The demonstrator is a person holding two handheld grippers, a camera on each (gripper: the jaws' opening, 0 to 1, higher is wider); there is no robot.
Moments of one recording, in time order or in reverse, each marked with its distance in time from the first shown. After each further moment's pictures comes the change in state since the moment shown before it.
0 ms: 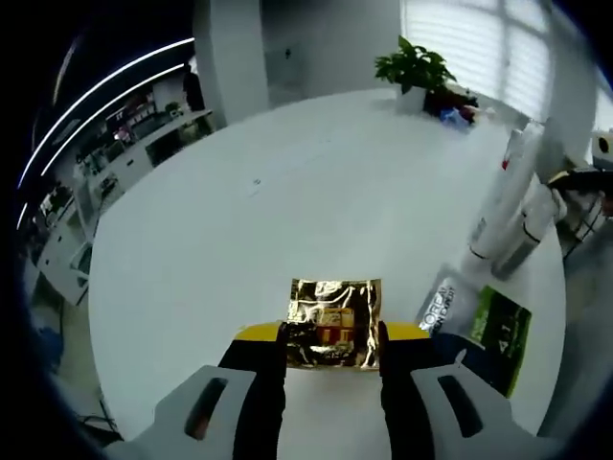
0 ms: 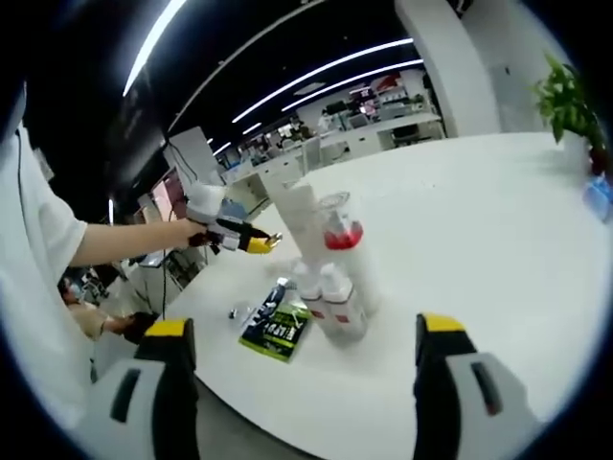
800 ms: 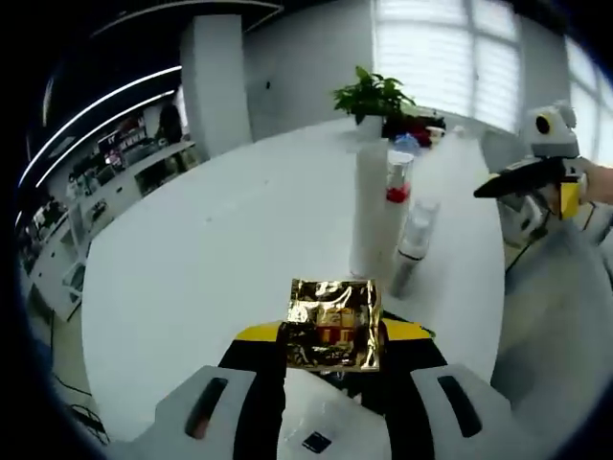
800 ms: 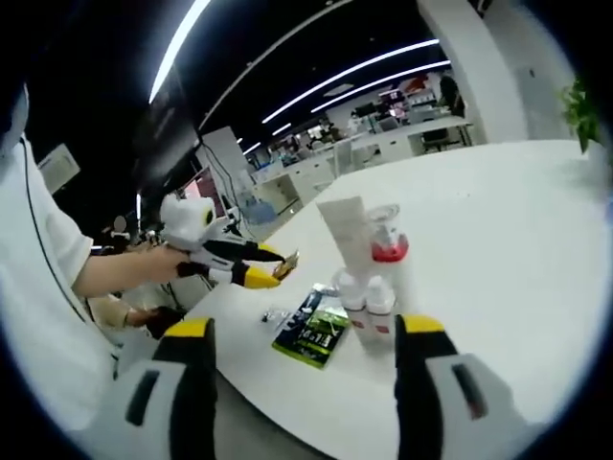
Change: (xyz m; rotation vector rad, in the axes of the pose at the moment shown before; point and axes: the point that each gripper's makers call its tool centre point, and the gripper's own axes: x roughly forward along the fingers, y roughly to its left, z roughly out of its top) left arm -0.056 -0.122 0.007 0.023 -0.128 -0.066; right arm 0.000 0.036 0.012 -0.038 -0.006 0.137
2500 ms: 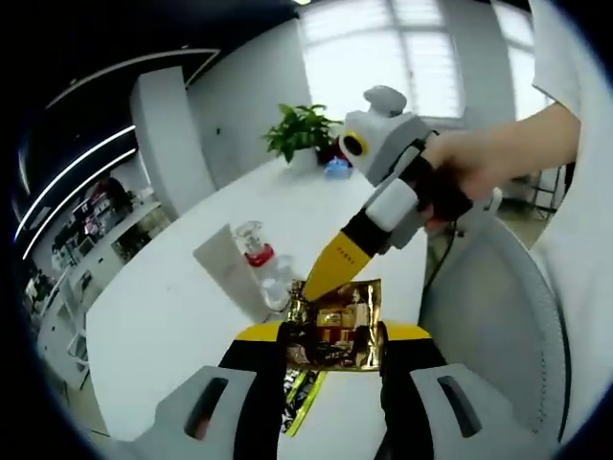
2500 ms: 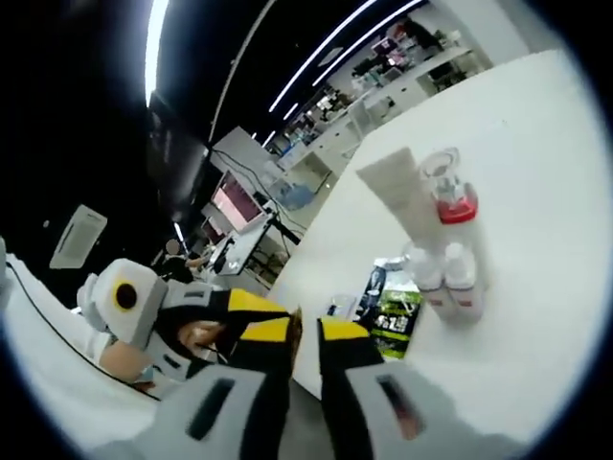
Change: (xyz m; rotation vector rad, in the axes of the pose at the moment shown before) left arm -0.044 -0.144 0.037 0.239 -0.114 -0.096; right arm 0.037 0.046 -0.002 0.316 0.106 0.222
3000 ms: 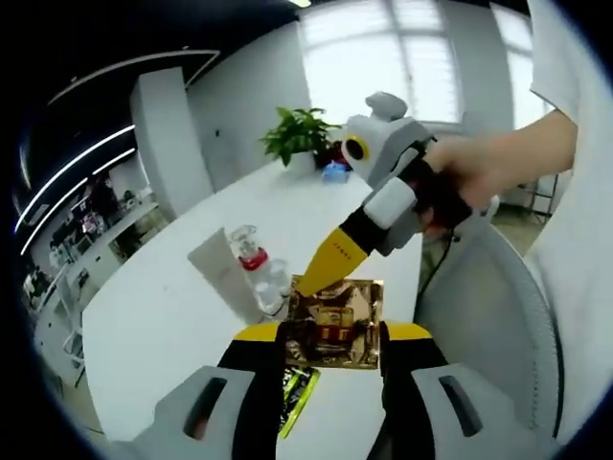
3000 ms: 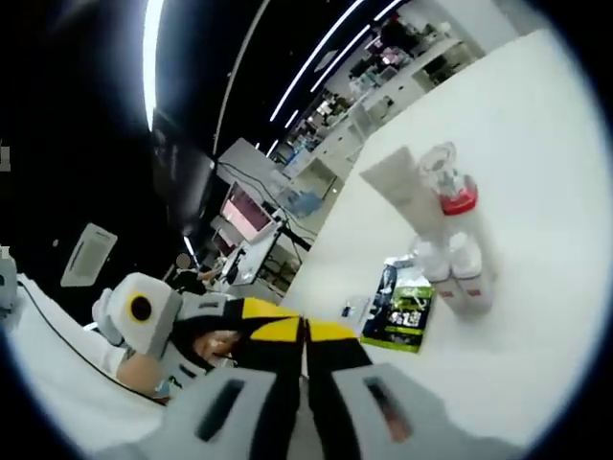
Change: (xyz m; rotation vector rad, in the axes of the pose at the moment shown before) left arm 0.000 0.000 0.004 -0.045 -0.030 0.008; right arm -0.009 0.007 0.005 0.053 -0.052 0.039
